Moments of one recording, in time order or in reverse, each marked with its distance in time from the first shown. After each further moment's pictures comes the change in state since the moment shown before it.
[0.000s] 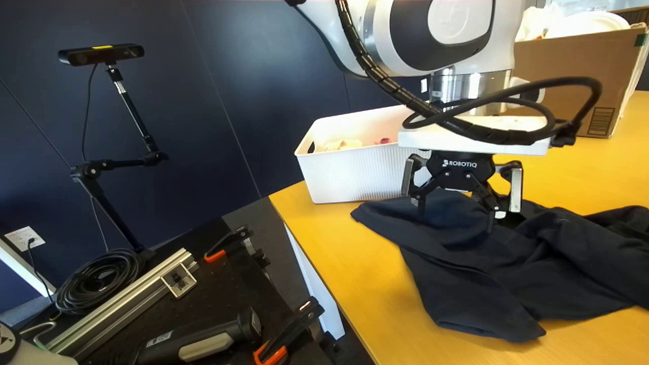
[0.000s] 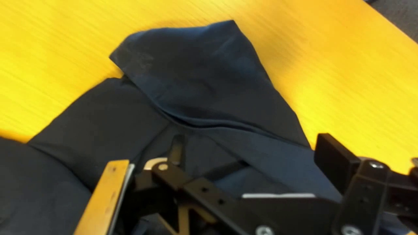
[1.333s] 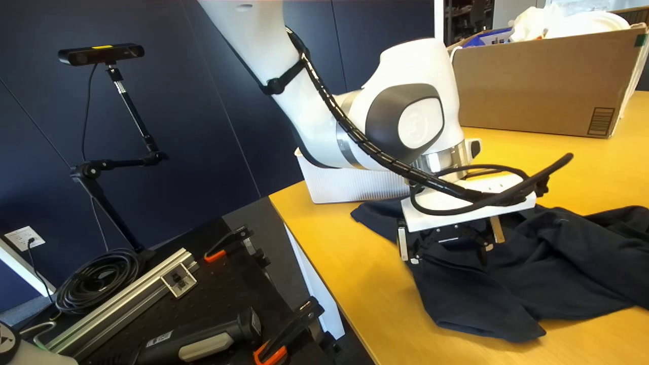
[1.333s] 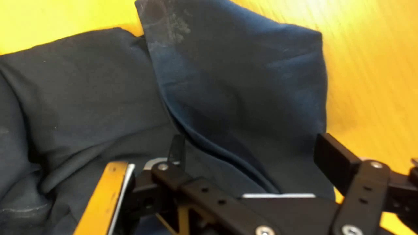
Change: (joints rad) arm 0.020 0.088 -0.023 -0.172 -0.294 0.429 -0.160
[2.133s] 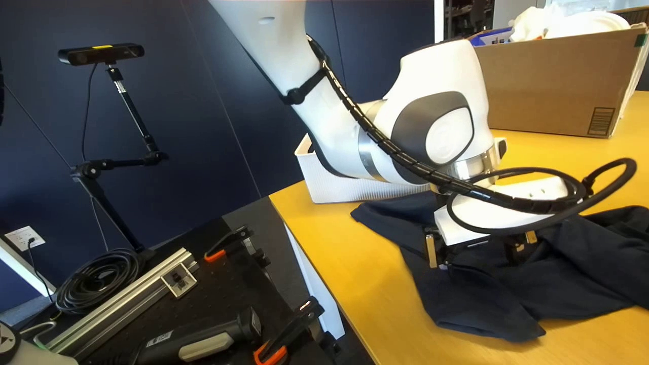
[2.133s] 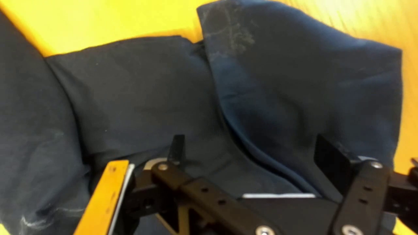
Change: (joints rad) arm -0.050 0.056 0.003 0.077 0.001 0.069 -0.083
